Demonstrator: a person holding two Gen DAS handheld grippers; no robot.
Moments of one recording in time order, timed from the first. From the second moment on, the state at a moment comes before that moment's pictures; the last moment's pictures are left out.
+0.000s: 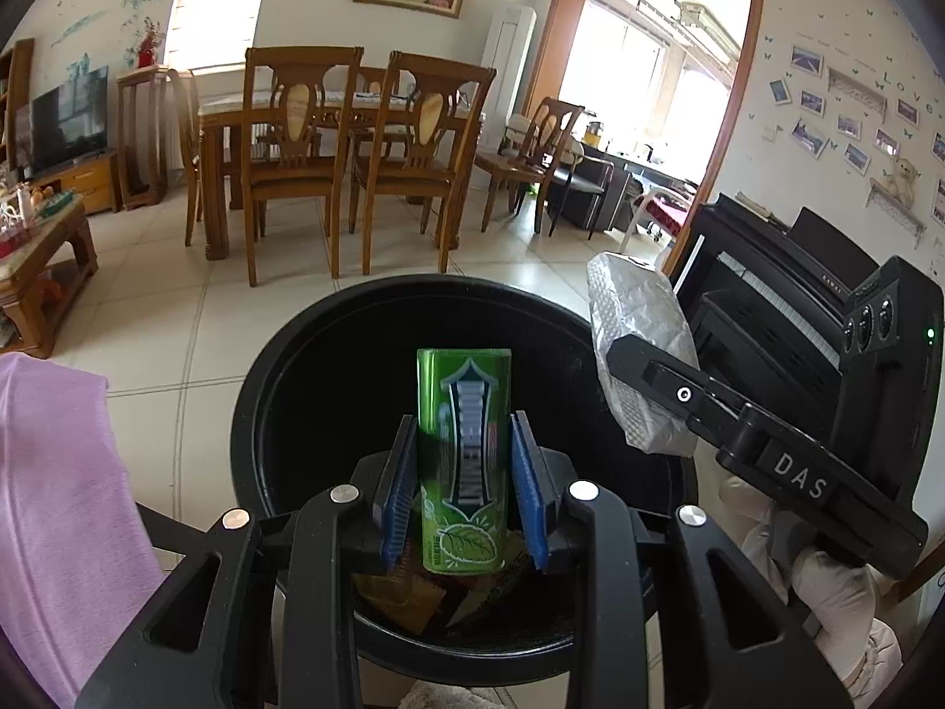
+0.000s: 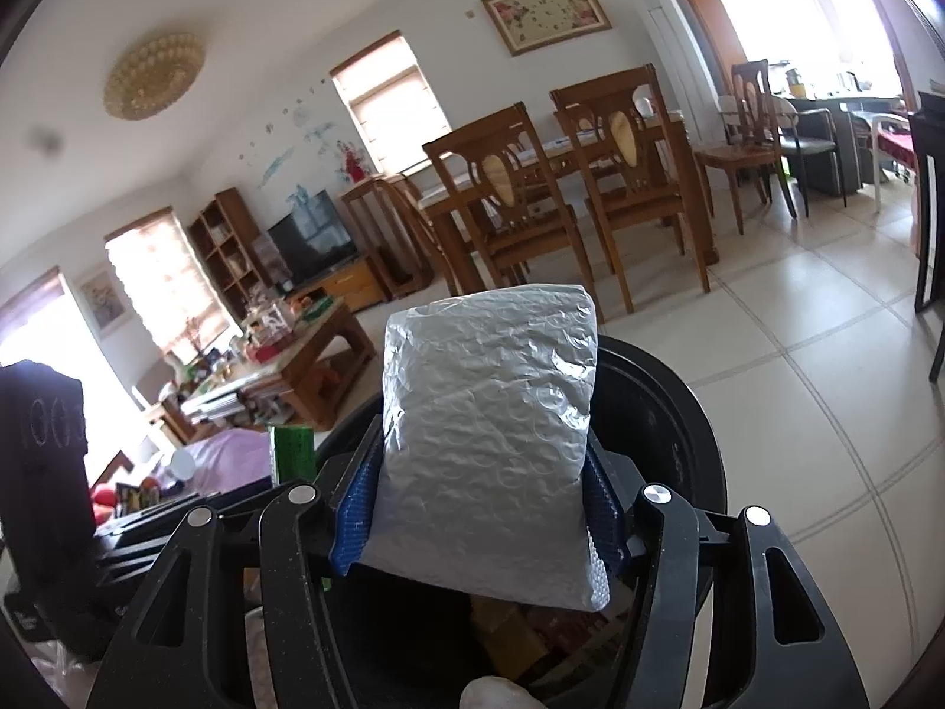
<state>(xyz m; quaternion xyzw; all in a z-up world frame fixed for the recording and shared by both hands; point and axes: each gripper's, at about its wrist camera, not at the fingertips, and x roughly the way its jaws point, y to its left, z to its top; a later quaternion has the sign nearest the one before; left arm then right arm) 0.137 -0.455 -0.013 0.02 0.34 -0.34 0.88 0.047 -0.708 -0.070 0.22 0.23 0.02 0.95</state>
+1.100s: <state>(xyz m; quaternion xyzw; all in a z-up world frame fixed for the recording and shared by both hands) 0.103 -0.273 0.038 -0.02 0.28 -0.19 0.94 0.068 -0.554 -0.024 0.18 0.24 0.12 0.95</state>
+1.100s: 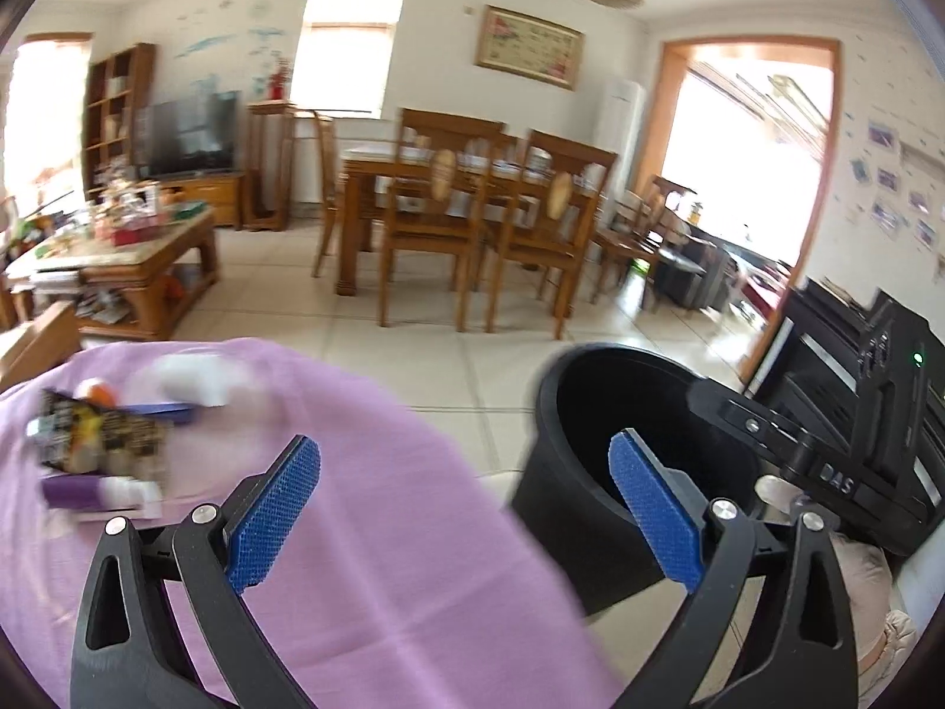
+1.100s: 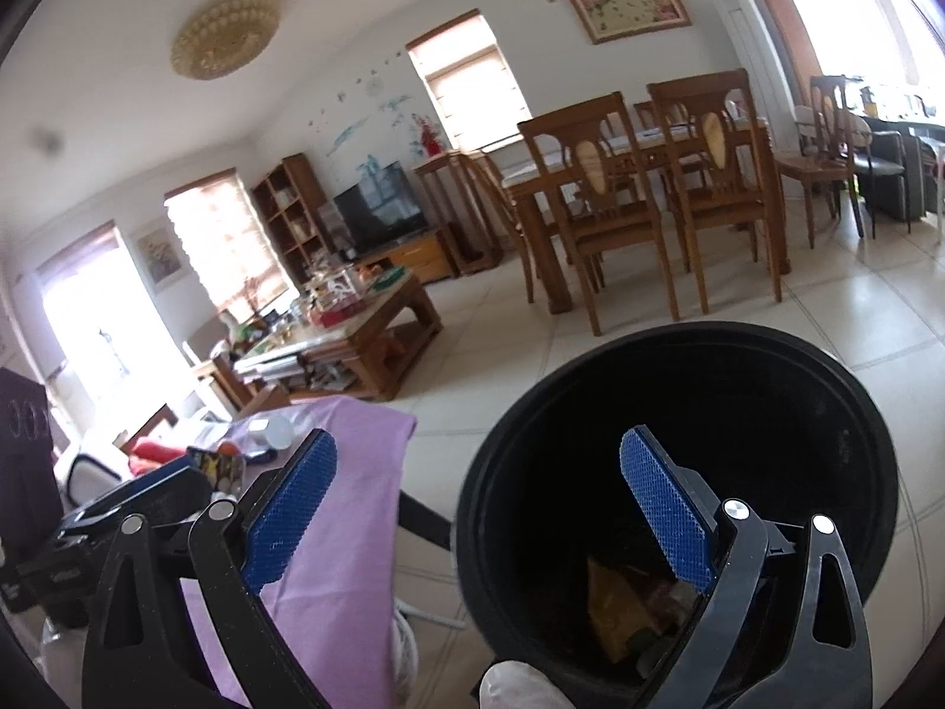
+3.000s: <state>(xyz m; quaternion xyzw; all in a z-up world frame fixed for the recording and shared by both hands) 0.161 -0.088 -0.002 0.00 0.32 -0.23 0.92 0.261 -0.243 -0.035 0.02 0.37 0.32 0.87</state>
